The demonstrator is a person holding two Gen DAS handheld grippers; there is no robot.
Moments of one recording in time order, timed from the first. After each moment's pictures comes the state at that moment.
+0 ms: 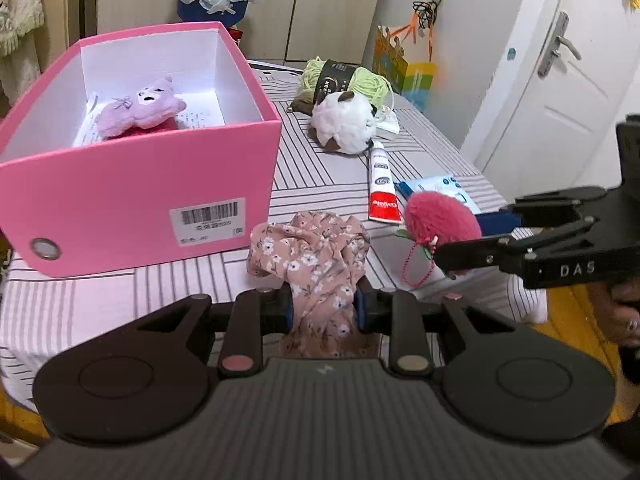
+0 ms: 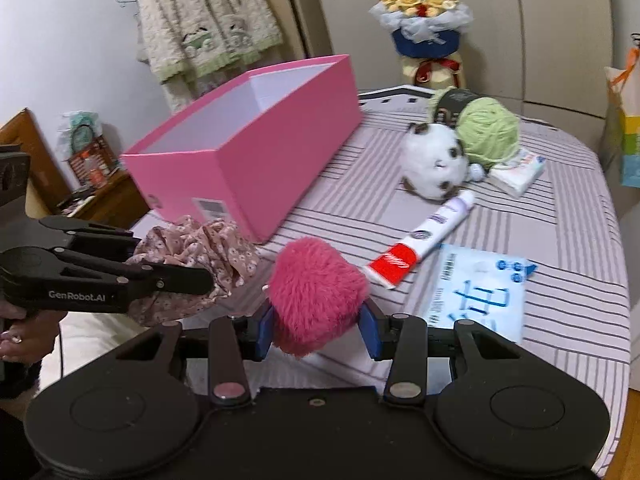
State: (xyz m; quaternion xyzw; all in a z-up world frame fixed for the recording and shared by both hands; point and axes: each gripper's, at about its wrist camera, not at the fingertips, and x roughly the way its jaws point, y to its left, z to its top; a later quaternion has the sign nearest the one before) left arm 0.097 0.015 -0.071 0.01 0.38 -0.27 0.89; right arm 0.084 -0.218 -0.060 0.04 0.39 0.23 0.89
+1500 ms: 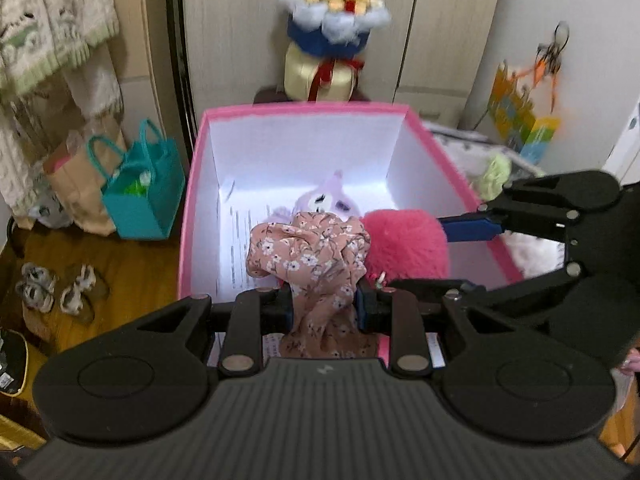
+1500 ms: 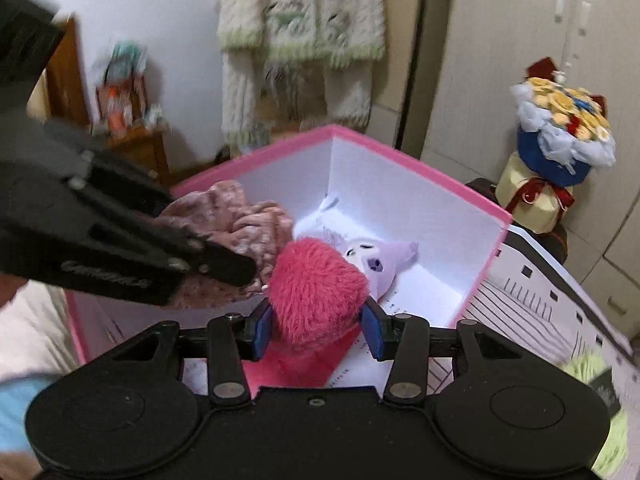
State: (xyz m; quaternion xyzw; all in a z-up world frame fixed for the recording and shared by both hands) left arm 0.285 0.102 -0.020 0.01 0.40 -0.16 0.90; right arm 0.275 -0.053 -0.019 -0.16 0.35 0.31 0.87
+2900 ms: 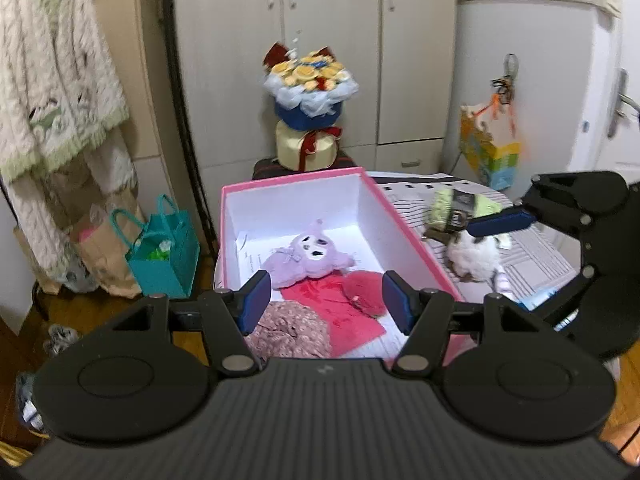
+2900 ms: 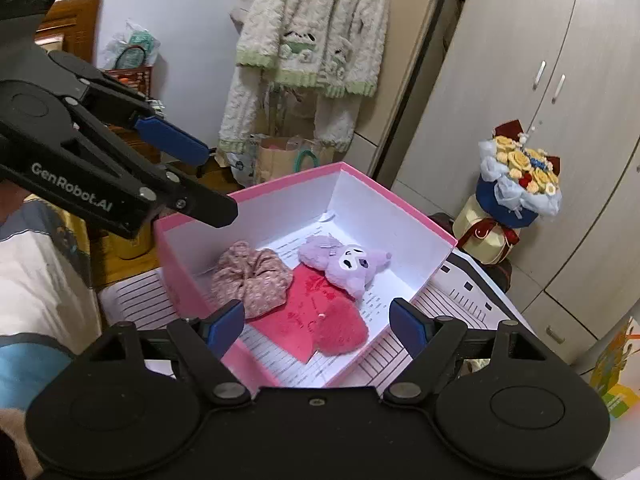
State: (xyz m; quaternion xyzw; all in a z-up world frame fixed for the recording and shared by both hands) left arm 0.158 0.111 0.057 0.06 0.28 -0.18 0.94; right arm 0.154 -0.063 0.046 -0.22 0.29 0.27 0.89
